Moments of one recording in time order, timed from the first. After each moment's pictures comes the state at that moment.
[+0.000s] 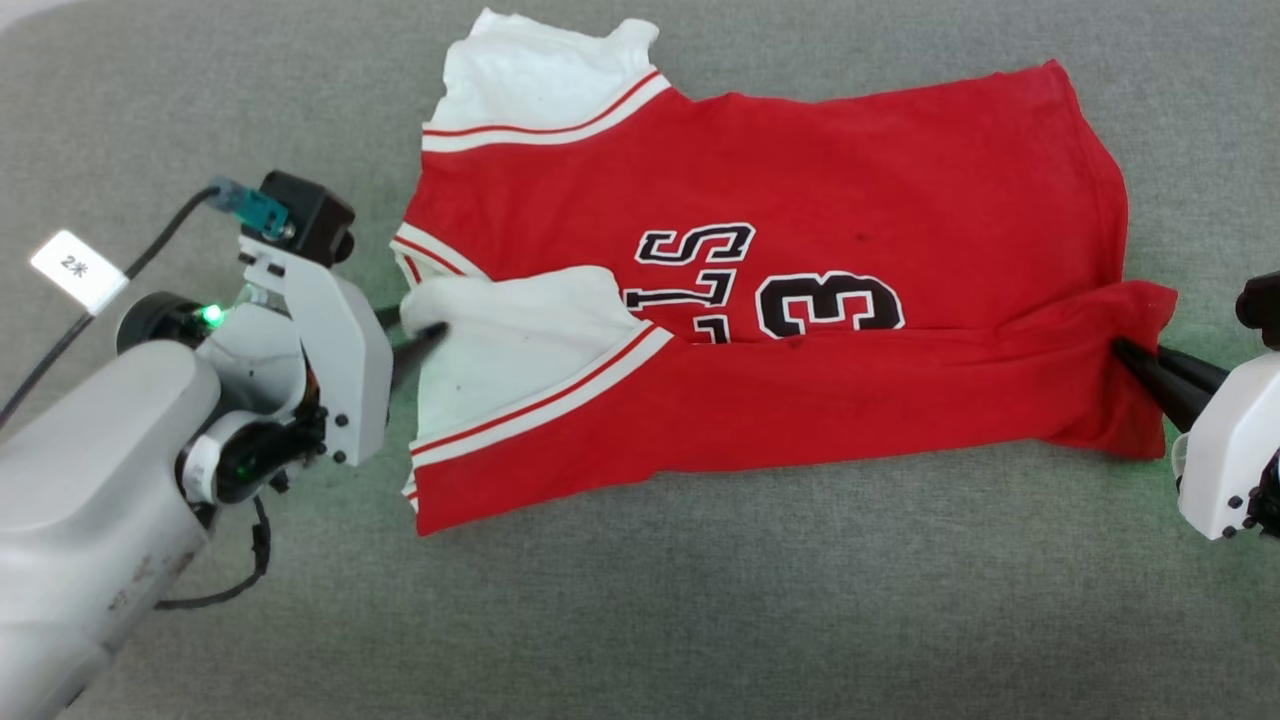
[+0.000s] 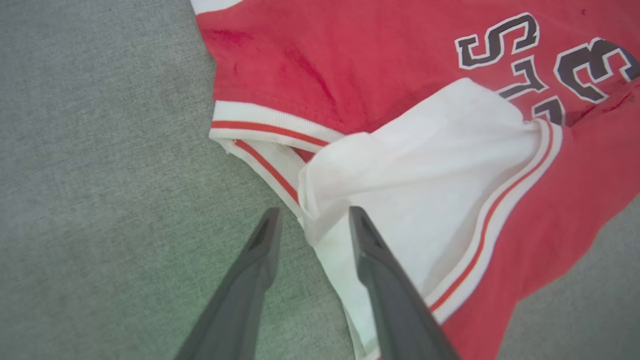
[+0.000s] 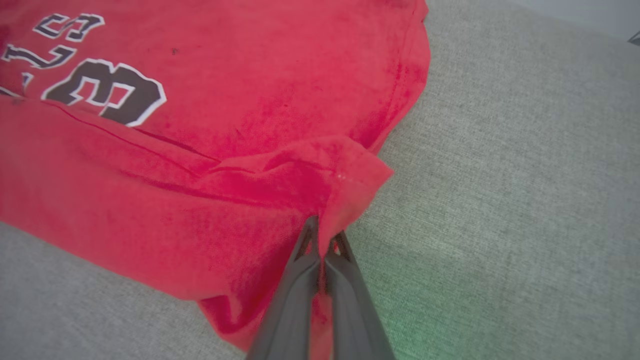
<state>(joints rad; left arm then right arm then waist) -0.96 0.75 -0.98 0.32 -1.14 -0.01 0.43 -0.50 -0.69 0.40 0.17 0.71 0.13 0.39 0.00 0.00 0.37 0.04</state>
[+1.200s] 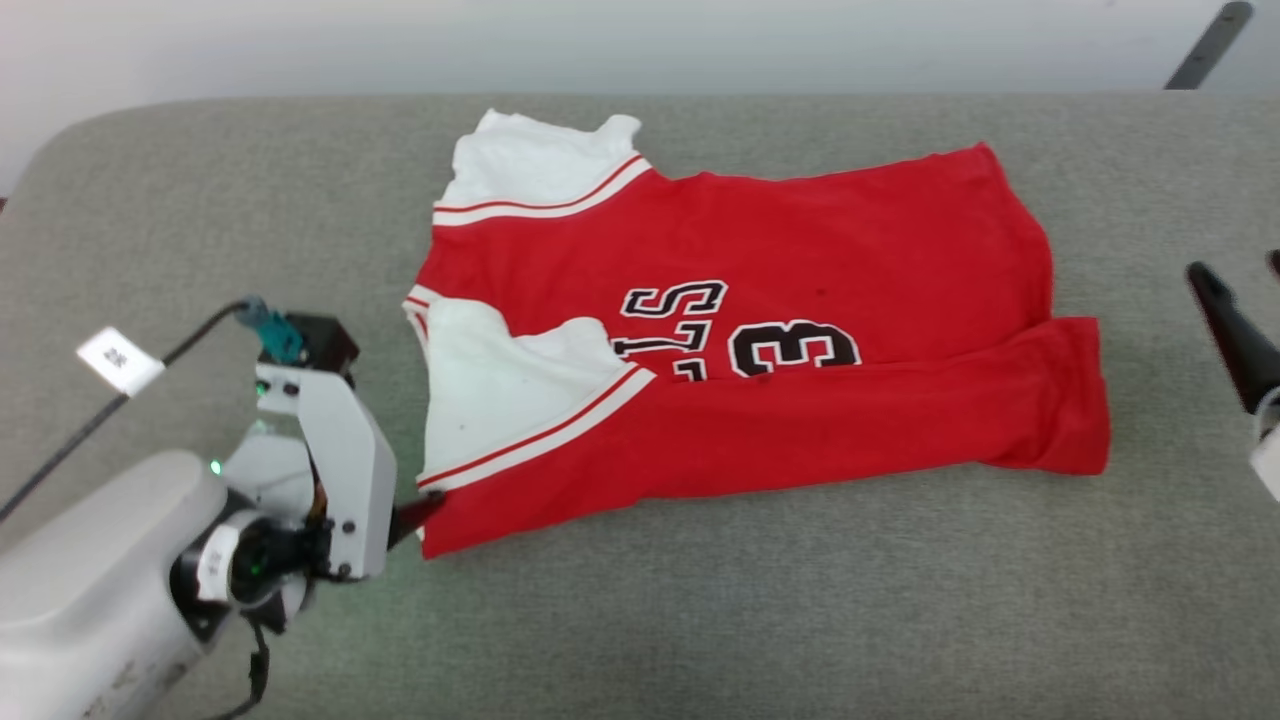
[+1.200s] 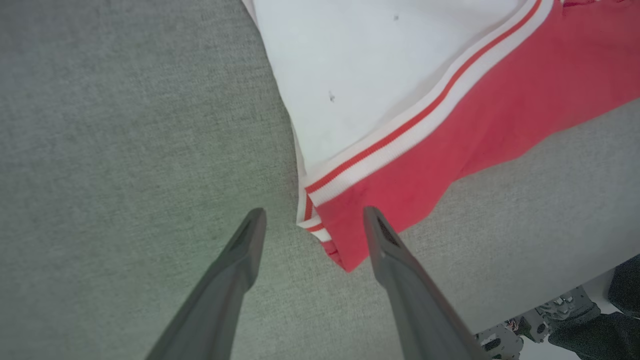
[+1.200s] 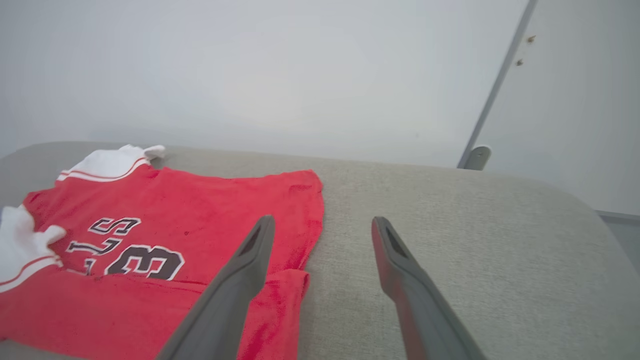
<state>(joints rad) -0.82 0.82 -1.01 0.16 -1.30 0.22 0.64 -0.40 -0.54 0.05 0.07 0.63 0.13 0.34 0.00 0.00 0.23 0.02</state>
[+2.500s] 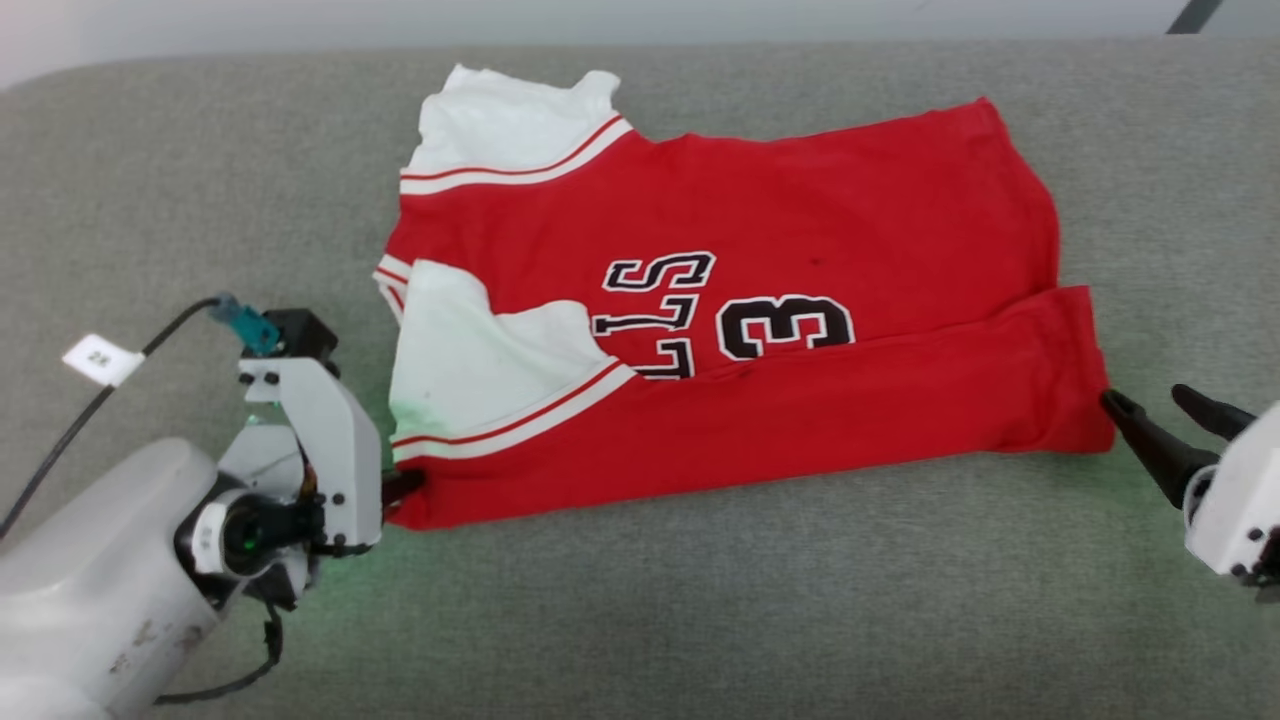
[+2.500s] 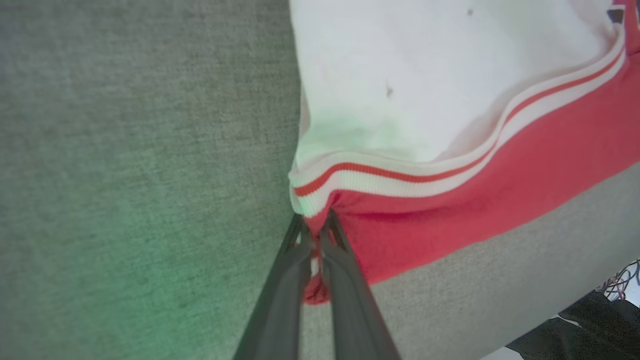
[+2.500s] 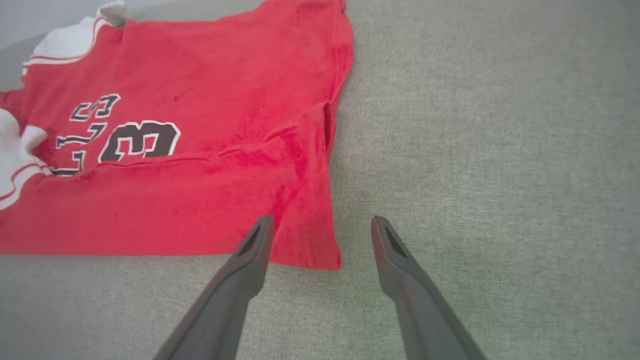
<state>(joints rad) -0.80 0.74 -0.96 0.37 -1.38 0.14 0.61 -0.27 -0.35 -0.08 -0.09 0.59 0.13 0.76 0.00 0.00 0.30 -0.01</state>
